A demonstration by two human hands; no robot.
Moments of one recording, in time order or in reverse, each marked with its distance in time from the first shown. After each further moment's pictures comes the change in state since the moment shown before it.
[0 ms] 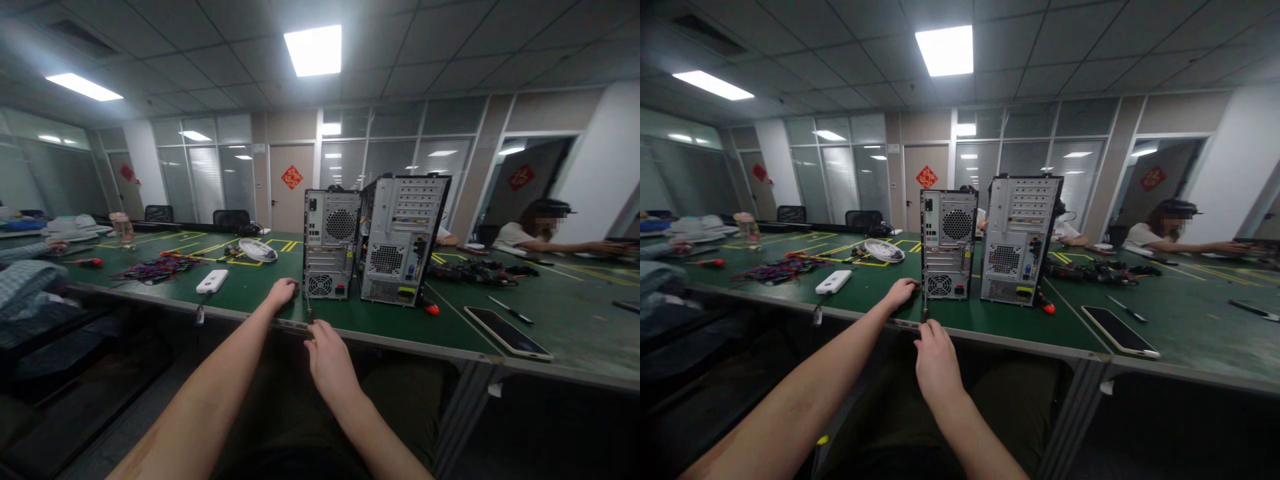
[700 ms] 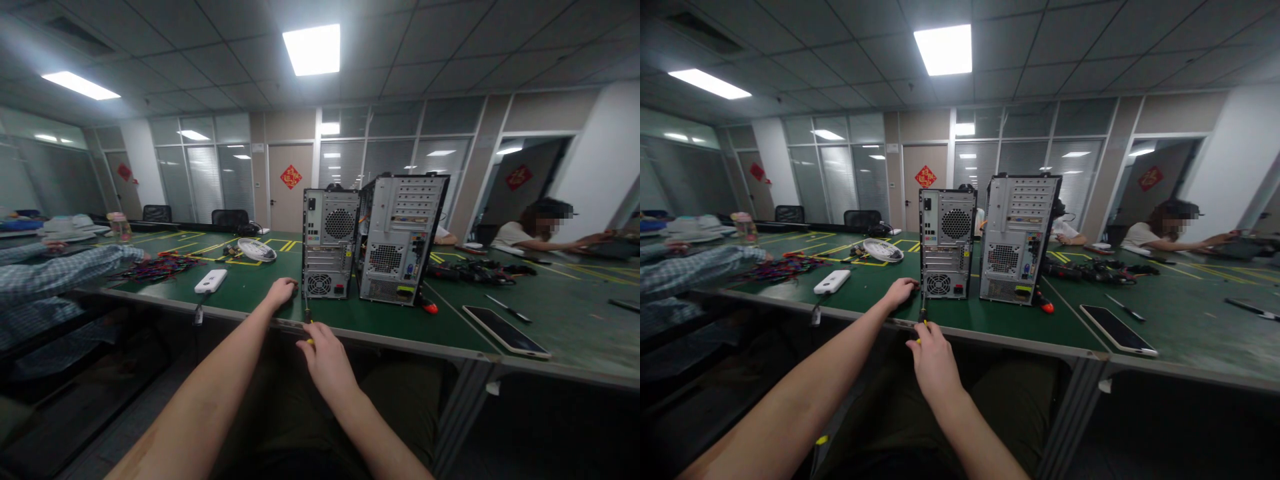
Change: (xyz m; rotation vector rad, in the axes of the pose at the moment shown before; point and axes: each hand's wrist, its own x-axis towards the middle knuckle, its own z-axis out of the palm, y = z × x) left_hand 0.002 -0.003 0.002 -0.024 0.007 -0.008; right_hand 0.002 -0.002 -0.001 0.082 -0.008 0.044
